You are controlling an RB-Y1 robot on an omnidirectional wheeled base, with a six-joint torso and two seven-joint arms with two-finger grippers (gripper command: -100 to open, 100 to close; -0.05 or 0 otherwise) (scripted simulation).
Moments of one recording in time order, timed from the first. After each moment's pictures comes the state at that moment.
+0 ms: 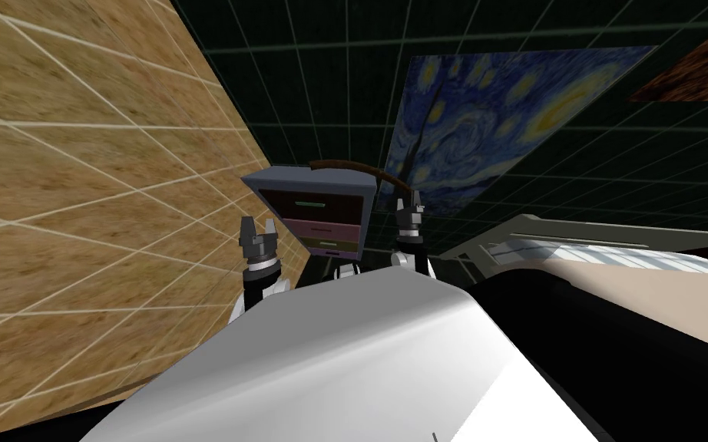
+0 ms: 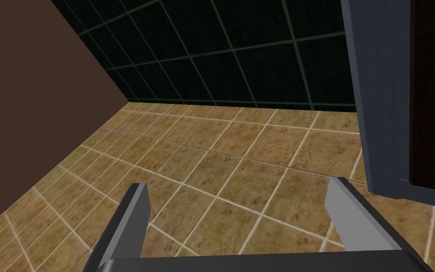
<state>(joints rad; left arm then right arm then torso) 0.48 0.13 0.02 -2.13 -0.06 -0.67 0.04 0.52 0.00 -0.01 -2.33 -0.09 -0.42 -0.02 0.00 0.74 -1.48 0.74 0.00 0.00</state>
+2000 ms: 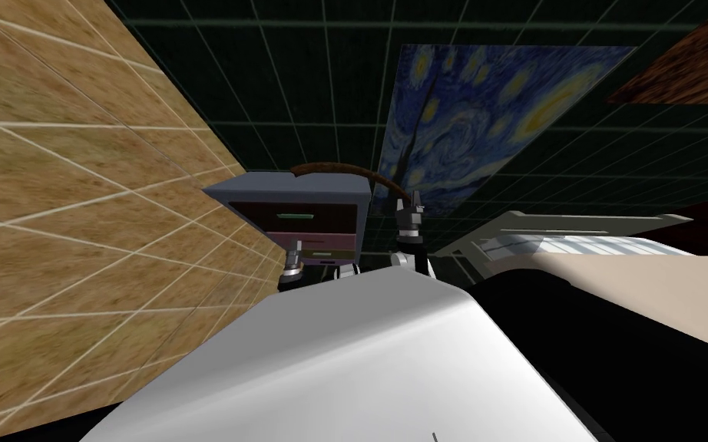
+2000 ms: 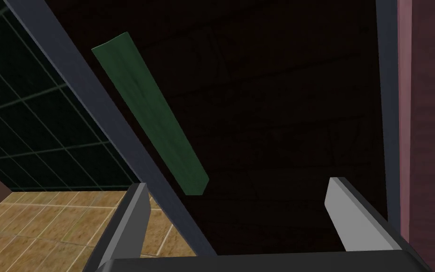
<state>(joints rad) 0.41 0.14 -0.06 -1.57 -0.12 -0.83 -0.06 0.52 0.00 -0.01 -2.33 -0.09 -0.41 -0.02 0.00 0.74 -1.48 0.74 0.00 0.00</state>
